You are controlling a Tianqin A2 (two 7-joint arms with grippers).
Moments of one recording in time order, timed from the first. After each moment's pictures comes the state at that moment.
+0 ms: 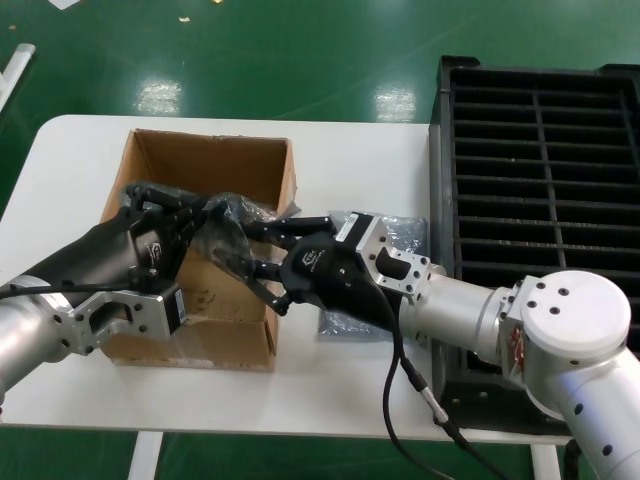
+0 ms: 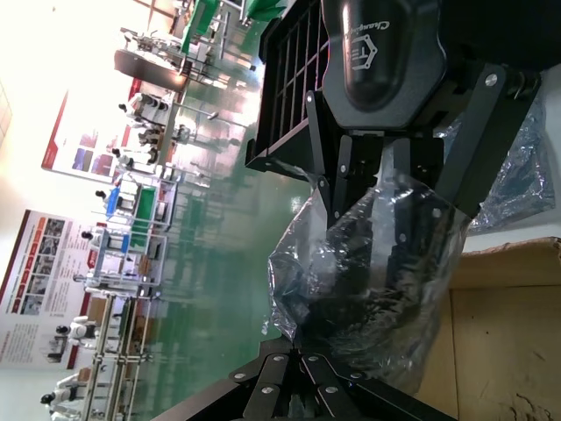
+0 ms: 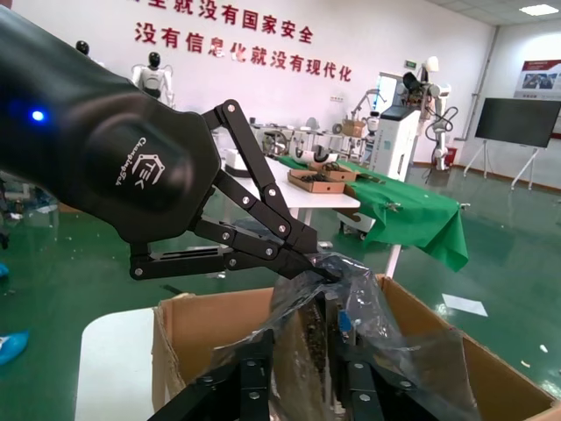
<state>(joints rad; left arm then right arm) -0.36 -0.61 1.69 -1.72 -0.99 0.55 0.21 0.82 0.07 -2.03 0.92 1.64 -0.72 -0.13</state>
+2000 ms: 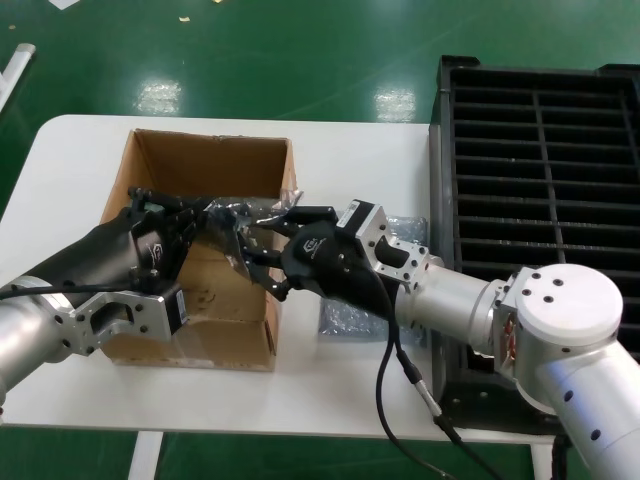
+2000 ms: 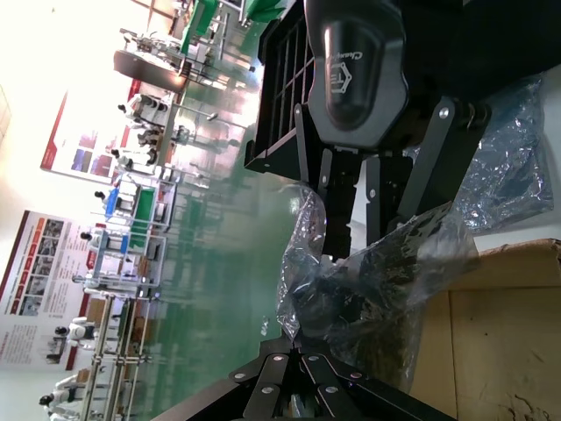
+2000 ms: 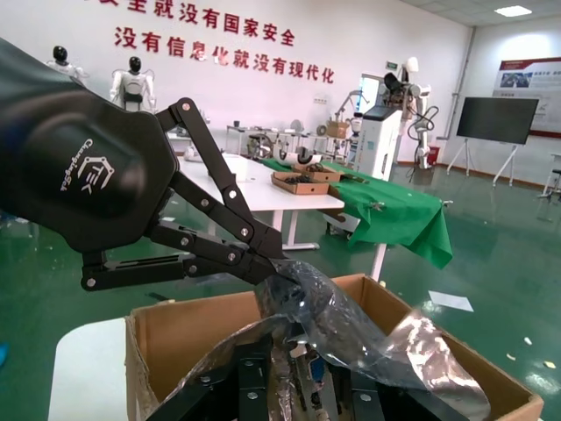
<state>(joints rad) -0.36 -0.61 1.69 -1.72 -0.99 0.55 0.21 0.85 0.03 -1.99 0.84 1.66 -0.70 -0.17</state>
